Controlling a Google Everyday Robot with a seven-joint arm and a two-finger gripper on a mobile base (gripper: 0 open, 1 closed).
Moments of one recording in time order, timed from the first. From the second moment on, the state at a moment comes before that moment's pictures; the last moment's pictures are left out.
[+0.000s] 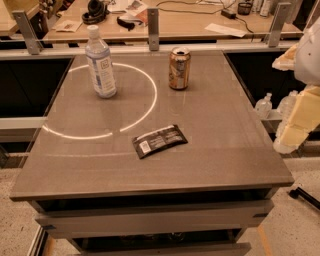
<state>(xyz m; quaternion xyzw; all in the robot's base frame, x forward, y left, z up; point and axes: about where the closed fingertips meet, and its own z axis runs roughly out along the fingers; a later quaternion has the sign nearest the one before) 0.438 -0.216 0.977 -0.60 0.78 -0.04 0.16</state>
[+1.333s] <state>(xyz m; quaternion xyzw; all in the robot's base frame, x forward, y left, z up) 0.444 -0.195 0.954 -0.66 0.71 0.08 0.21</state>
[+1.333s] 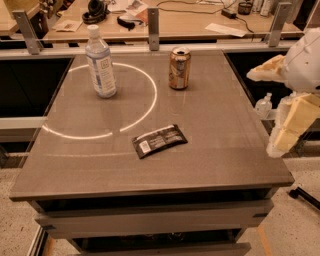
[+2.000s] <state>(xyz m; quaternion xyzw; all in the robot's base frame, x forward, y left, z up) 0.443 -0.154 0.931 -0.70 0.64 0.18 0.24</state>
